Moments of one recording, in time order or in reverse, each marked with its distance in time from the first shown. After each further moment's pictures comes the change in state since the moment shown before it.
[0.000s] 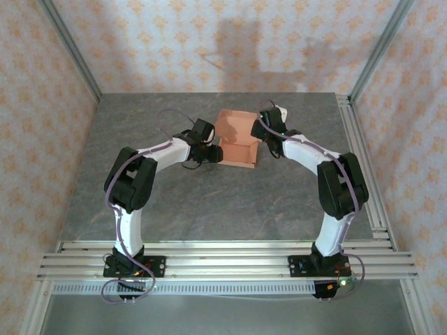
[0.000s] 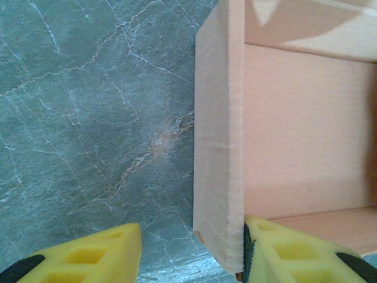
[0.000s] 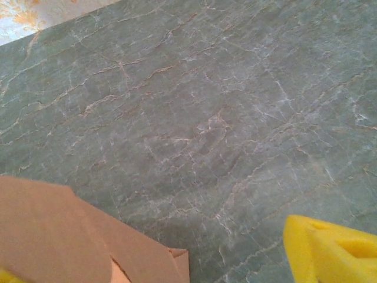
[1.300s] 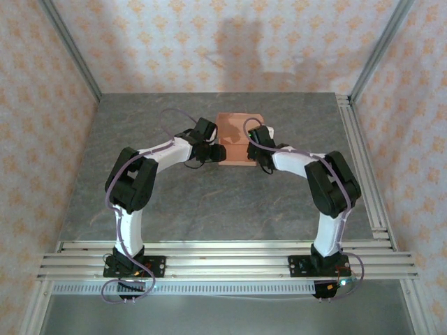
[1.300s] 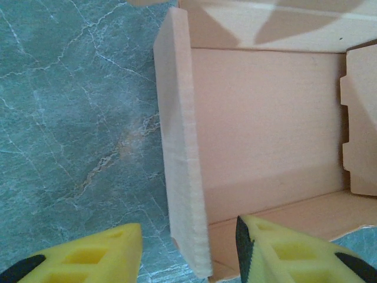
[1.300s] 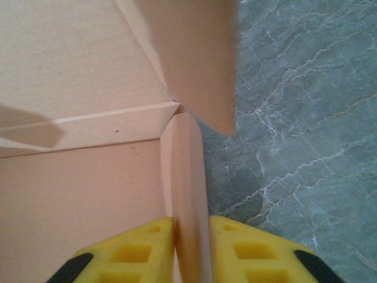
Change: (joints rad) left arm -0.020 0.000 0.022 -0.003 0.023 -0.042; right arm 0.097 0.037 -0.158 0.076 -0.043 0.013
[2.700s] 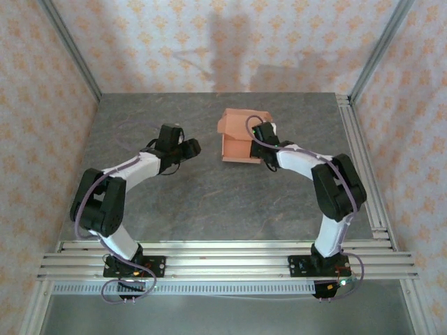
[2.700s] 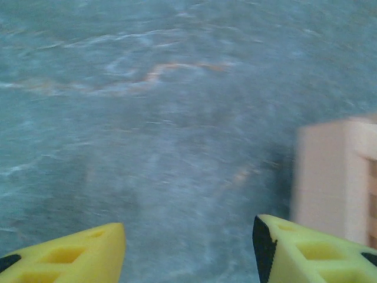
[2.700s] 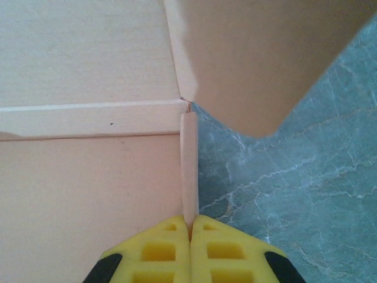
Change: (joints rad) left arm 0.196 -0.315 -0.400 0.292 -0.052 -0.182; right arm -0.027 -0.089 -0.014 -0.040 -0.011 -0.110
